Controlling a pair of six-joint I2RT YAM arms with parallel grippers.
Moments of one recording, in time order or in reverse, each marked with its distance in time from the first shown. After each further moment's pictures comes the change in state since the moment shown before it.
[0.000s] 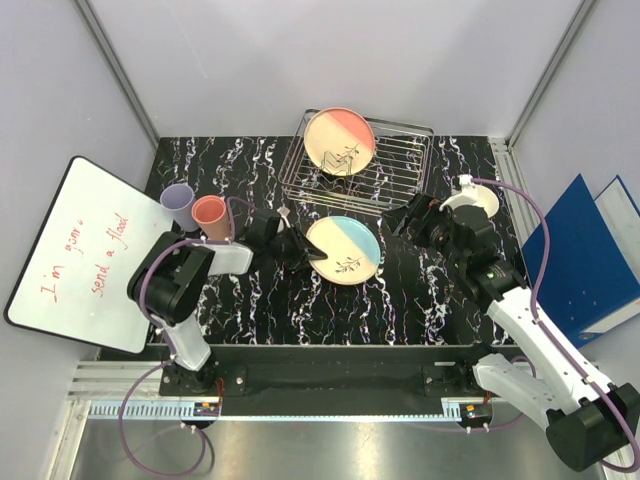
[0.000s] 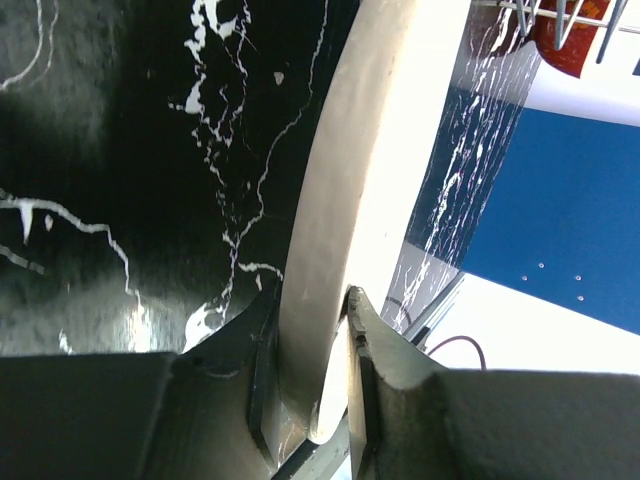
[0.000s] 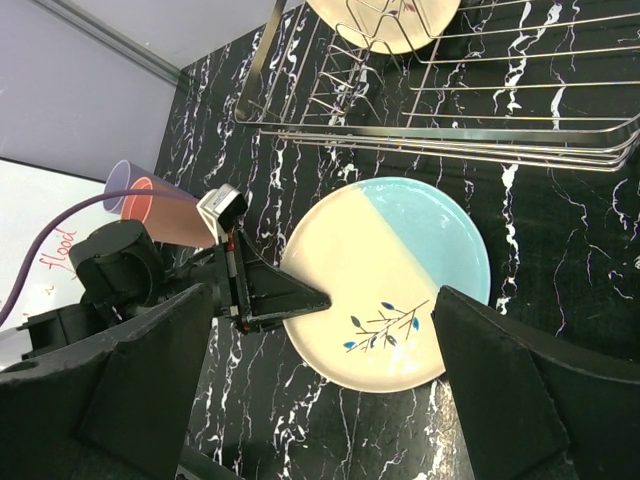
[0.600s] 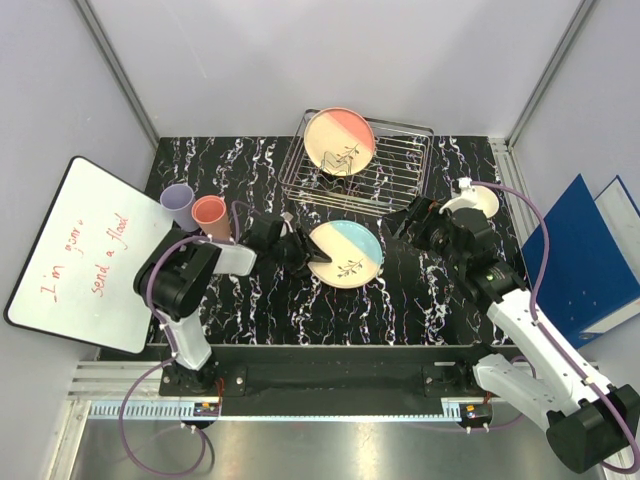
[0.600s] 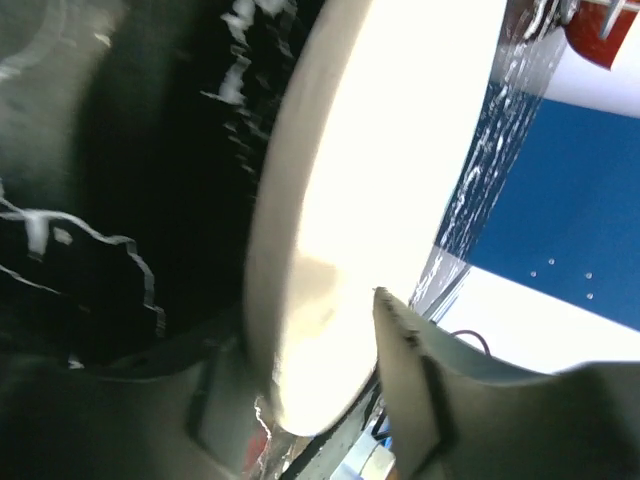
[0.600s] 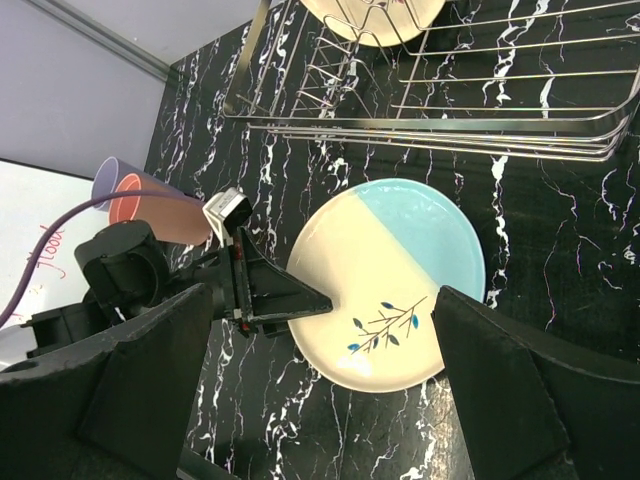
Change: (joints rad) left arm -0.008 0.069 -0.010 0.034 0.023 -0.015; right arm 0.000 -0.011 -0.024 -0.002 0.009 -0.003
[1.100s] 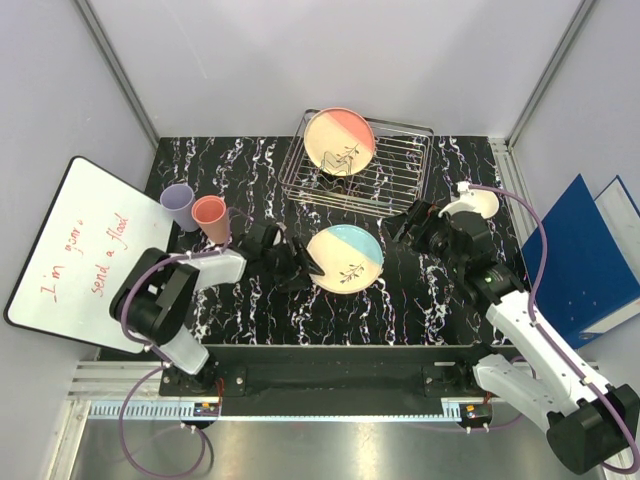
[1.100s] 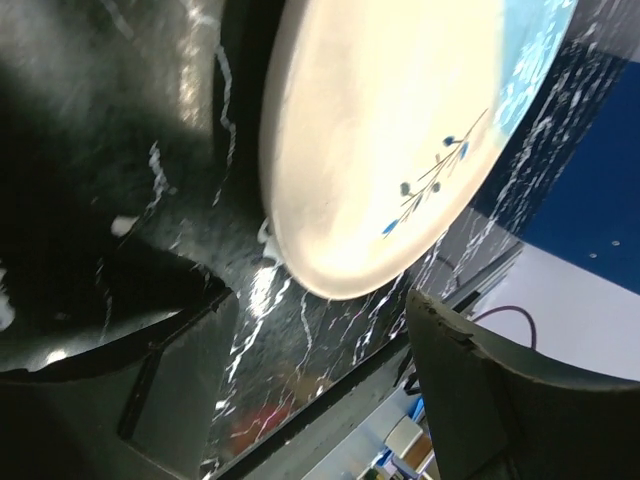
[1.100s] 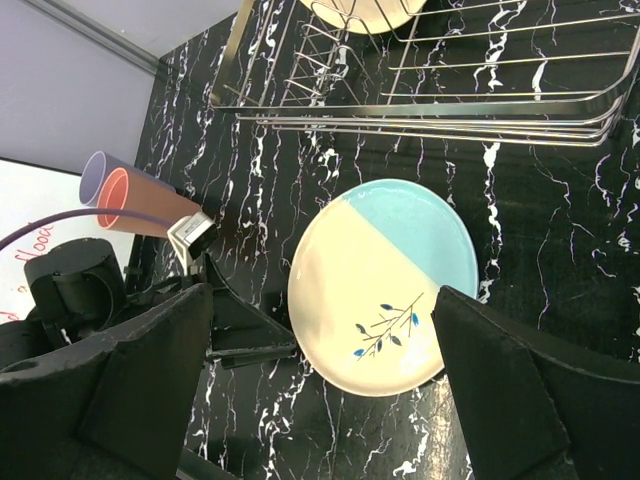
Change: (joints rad) left arm -0.015 -0.198 -0.046 -0.295 -0.043 0.080; right arm 0.000 -0.004 -0.032 0.006 0.002 0.004
